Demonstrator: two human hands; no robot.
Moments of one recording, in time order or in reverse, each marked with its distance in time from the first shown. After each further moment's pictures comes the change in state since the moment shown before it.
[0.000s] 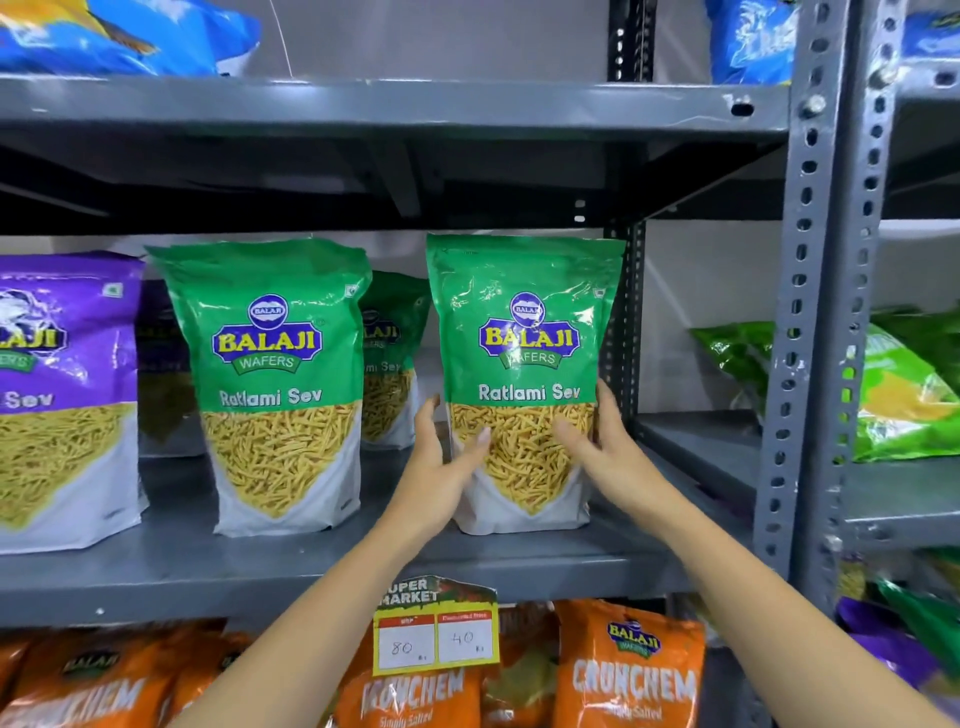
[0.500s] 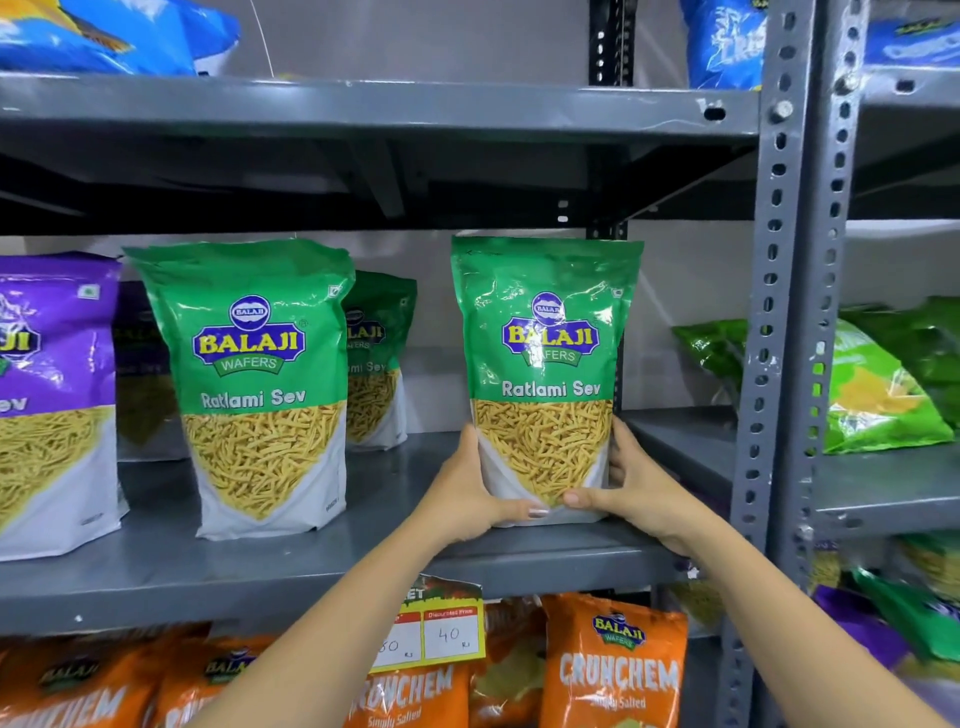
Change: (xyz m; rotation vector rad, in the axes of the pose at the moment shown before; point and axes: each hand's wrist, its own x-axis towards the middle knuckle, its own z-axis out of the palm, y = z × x) left_hand -0.002 0.007 0.031 0.427 -0.225 -0.091; right_hand -0.023 0.030 -0.036 -0.010 -0.116 0.158
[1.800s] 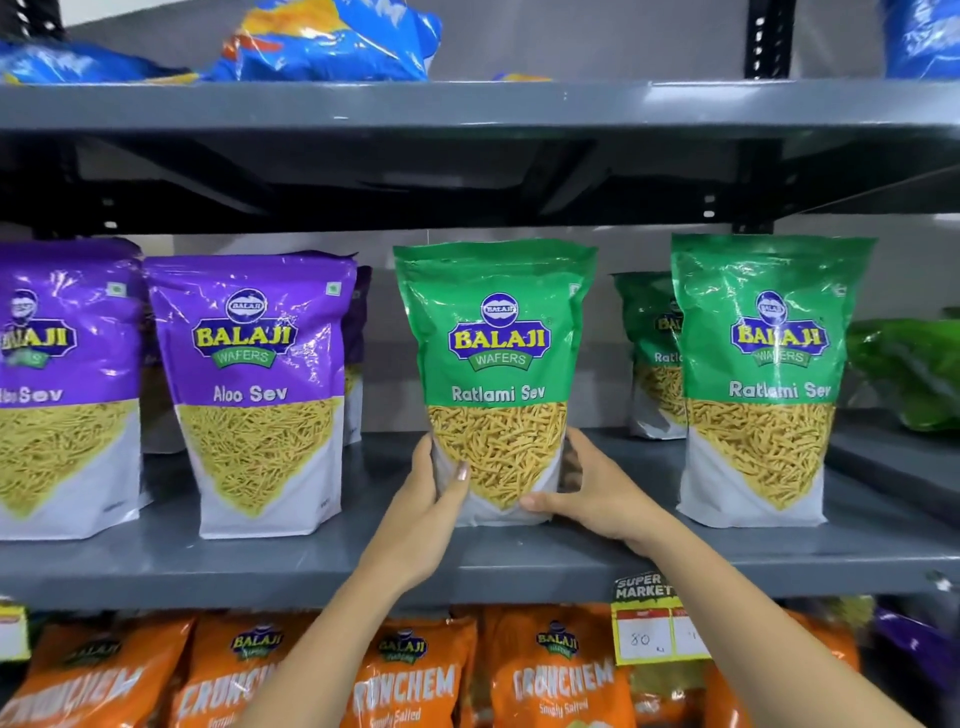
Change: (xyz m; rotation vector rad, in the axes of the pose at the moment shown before) left_hand -0.079 -0.151 -0.173 -0.222 0.218 0.037; right_hand 0.065 -0.066 0.228 -0.124 -0.048 0.044
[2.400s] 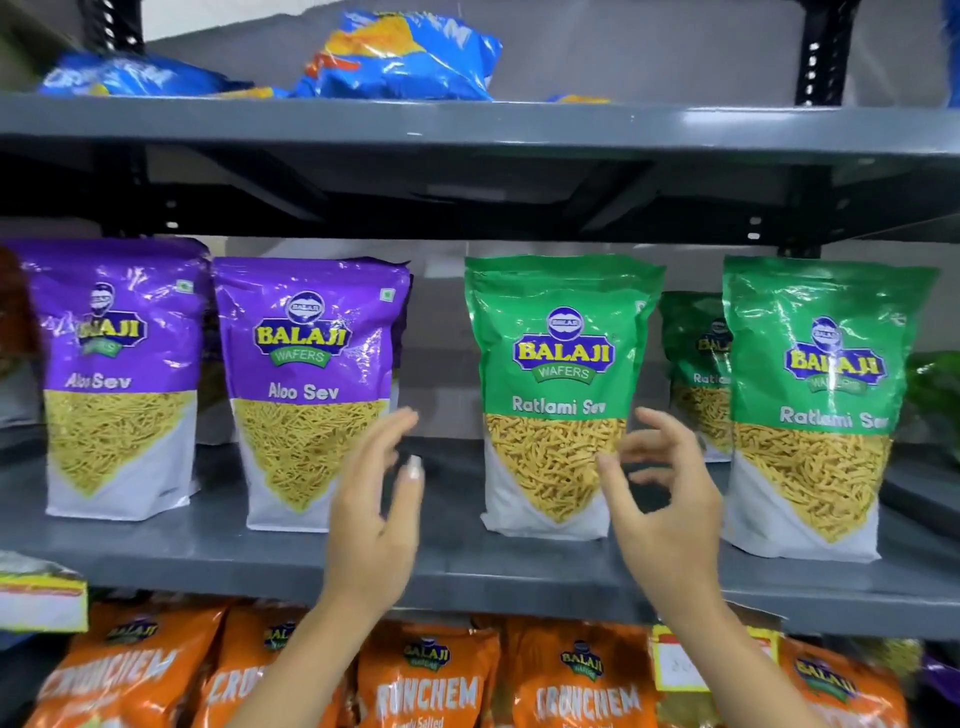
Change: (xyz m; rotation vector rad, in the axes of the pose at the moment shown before) left_hand -0.035 0.002 -0.049 0.025 0.572 0.504; right_hand -0.051 -0.047 0.030 -0.015 0.735 -0.501
